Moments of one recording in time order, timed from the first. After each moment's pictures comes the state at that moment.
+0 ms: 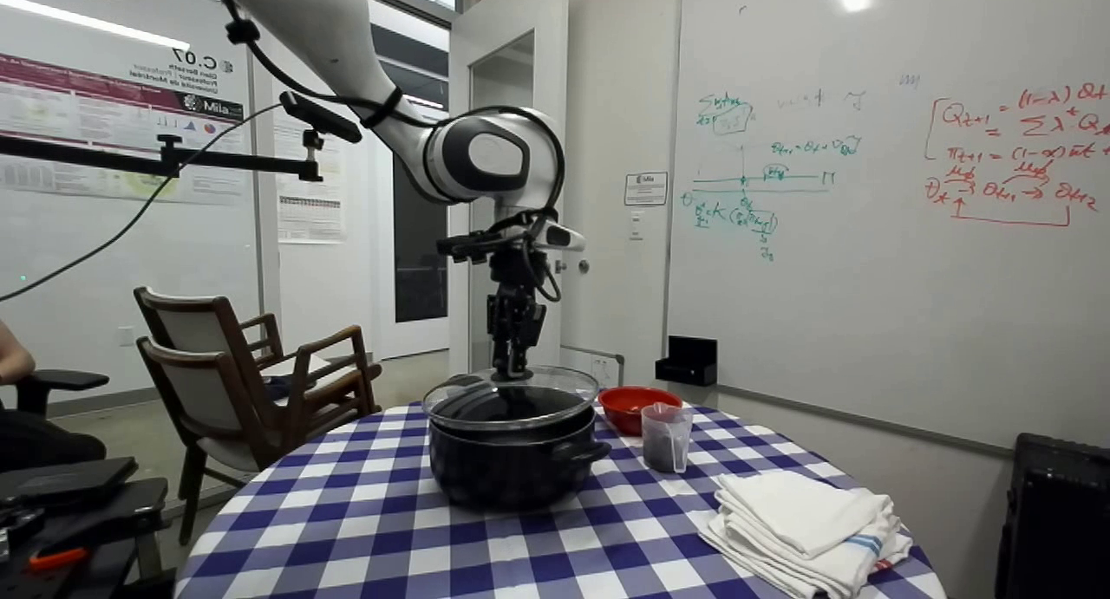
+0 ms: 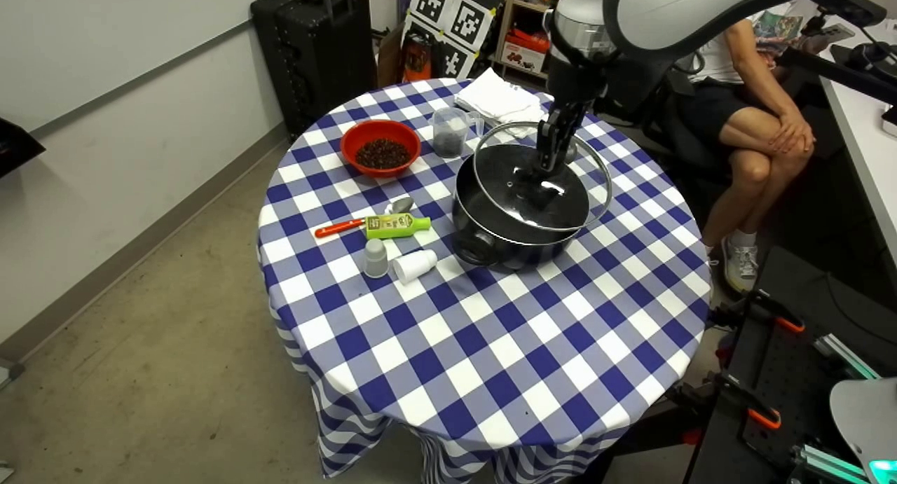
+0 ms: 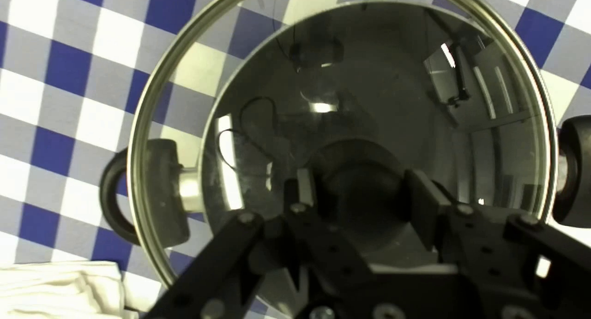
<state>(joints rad) 0.04 0.40 0.00 -1.84 -0.04 2.14 0.03</state>
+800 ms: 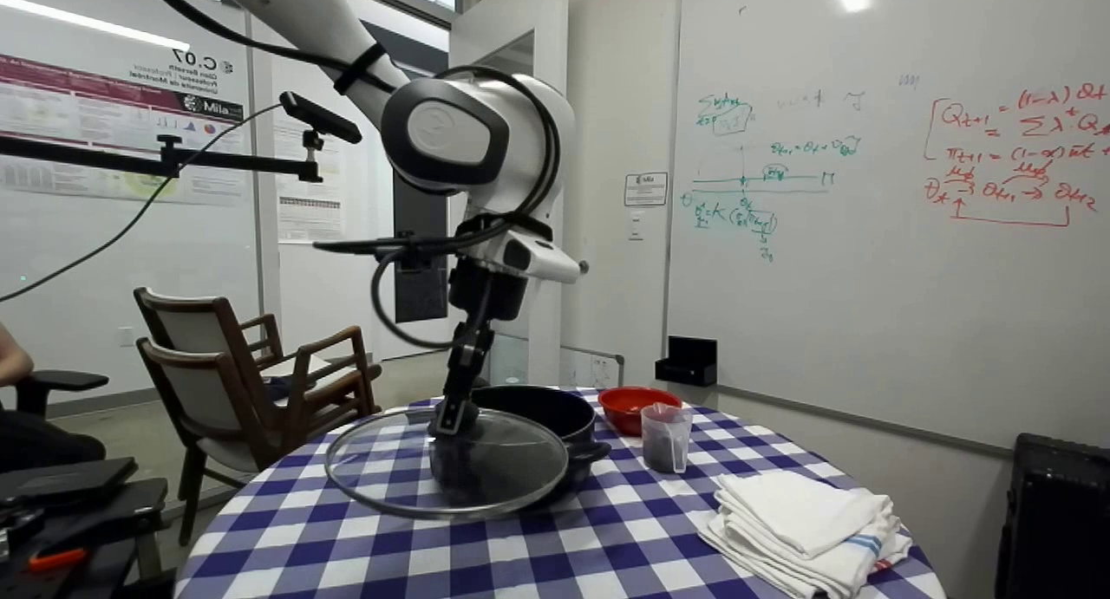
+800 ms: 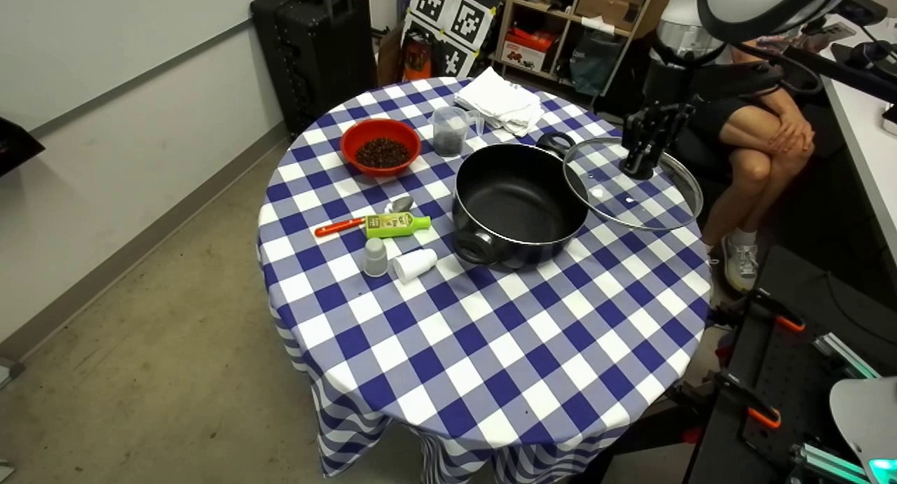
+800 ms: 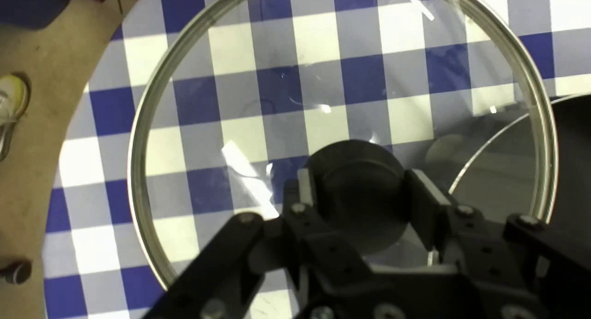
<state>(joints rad) -0.11 0.24 -0.11 -2.12 0.09 2.10 0.16</state>
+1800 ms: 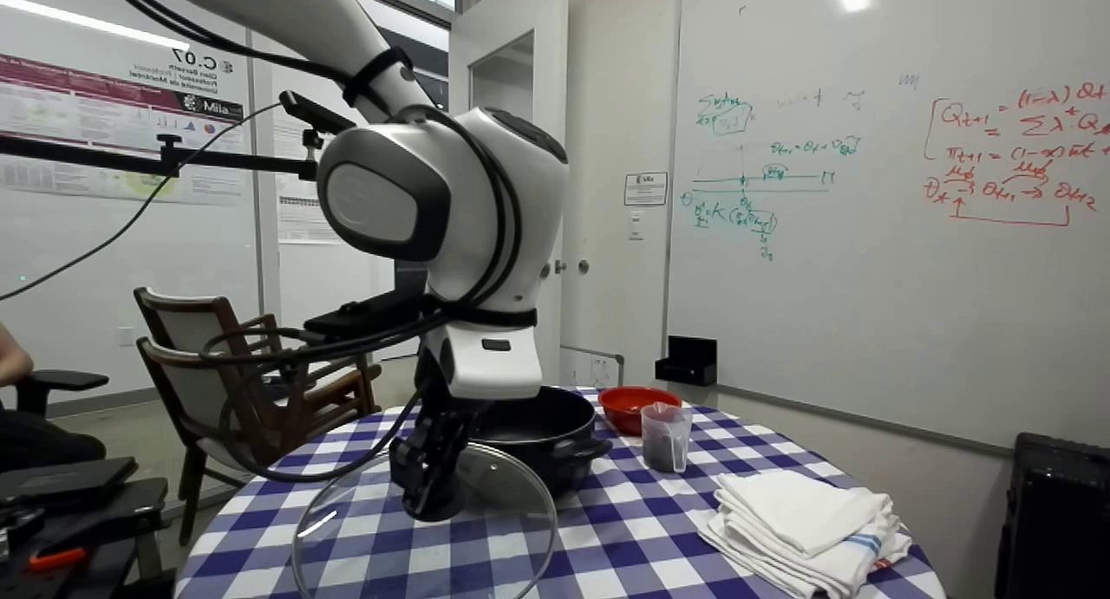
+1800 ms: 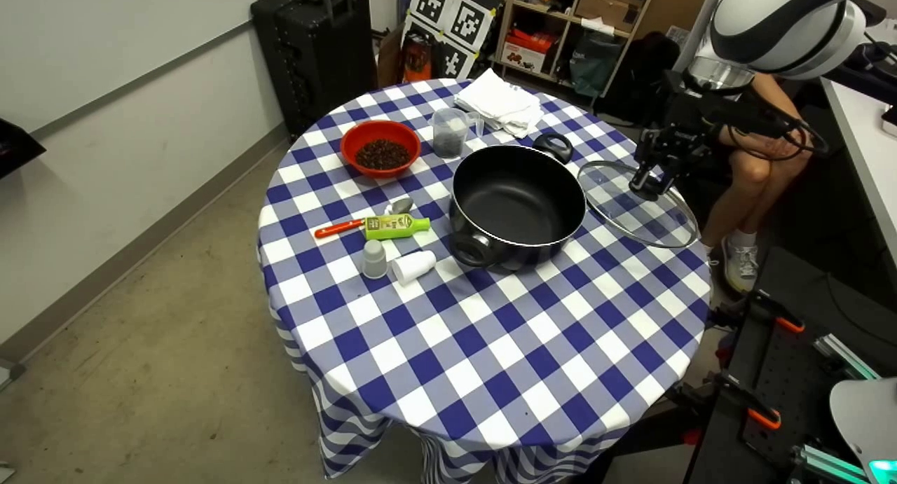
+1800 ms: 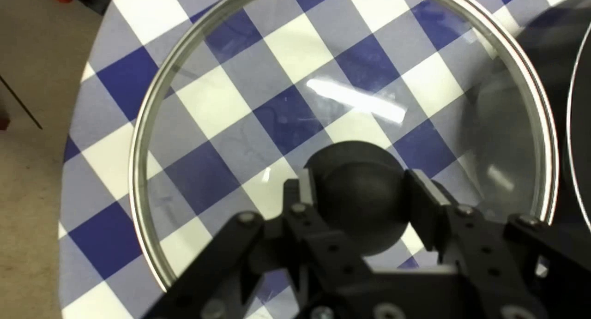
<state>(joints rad) -0.23 0.28 -0.15 -2.24 0.42 2.23 0.17</state>
